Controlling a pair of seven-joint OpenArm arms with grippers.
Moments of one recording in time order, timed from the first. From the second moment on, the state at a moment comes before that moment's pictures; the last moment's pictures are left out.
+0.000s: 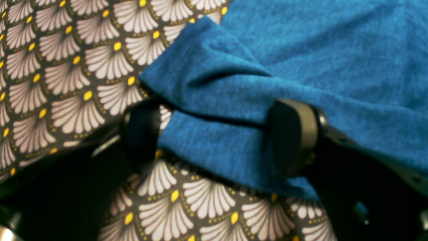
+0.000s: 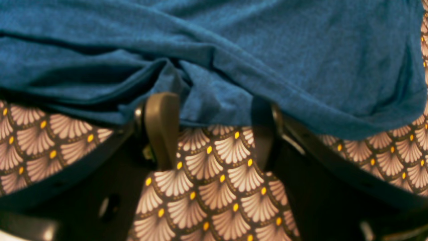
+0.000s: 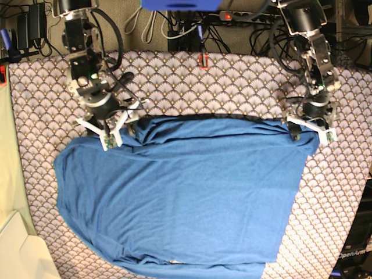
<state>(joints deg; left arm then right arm) 1.9 -6.3 -25.3 74.2 -8.8 -12.2 20.4 -10.0 8.9 -5.7 98.6 0.1 9.1 -34.9</state>
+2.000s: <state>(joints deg) 2.1 -5.6 -25.3 74.7 -8.8 -12.2 20.9 -11.2 8.9 -8.0 93.4 0.0 9.3 -33.9</state>
